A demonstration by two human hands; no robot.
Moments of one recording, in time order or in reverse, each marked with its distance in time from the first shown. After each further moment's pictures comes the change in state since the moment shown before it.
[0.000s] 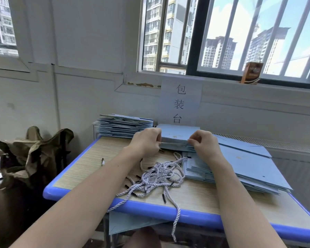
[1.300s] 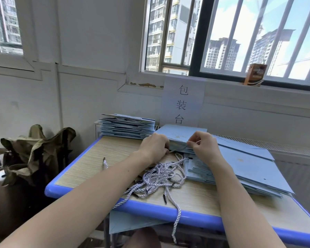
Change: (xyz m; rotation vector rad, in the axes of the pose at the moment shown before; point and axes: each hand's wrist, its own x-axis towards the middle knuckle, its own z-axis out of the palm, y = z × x) left_hand -0.004 0.017 0.017 0.037 -0.007 0.016; right_hand -0.004 -0.007 0.003 0.019 -0.049 -0.004
